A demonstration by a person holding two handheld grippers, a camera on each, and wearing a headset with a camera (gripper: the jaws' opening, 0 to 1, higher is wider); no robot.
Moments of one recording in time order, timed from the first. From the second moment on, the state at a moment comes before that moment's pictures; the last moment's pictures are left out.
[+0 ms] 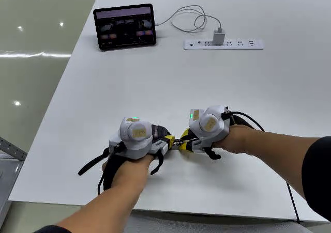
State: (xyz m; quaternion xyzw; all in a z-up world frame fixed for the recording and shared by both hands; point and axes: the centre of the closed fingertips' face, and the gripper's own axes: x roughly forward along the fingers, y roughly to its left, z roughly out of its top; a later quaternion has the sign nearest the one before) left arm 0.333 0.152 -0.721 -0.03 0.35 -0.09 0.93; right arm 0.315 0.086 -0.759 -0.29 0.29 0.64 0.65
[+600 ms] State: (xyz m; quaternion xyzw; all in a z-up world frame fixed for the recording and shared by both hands) left arm 0.334 0.152 -0.721 -0.04 0.35 -0.10 0.93; right arm 0.317 0.102 -0.759 -0.28 0.29 0.64 0.65
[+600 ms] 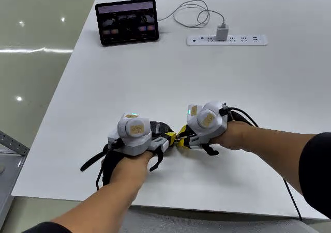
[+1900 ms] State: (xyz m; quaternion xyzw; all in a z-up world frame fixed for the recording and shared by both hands) left arm 0.334 0.151 -0.720 -0.04 0.35 -0.09 0.93; right arm 0.315 0.106 -0.758 -0.26 0.31 0.63 0.66
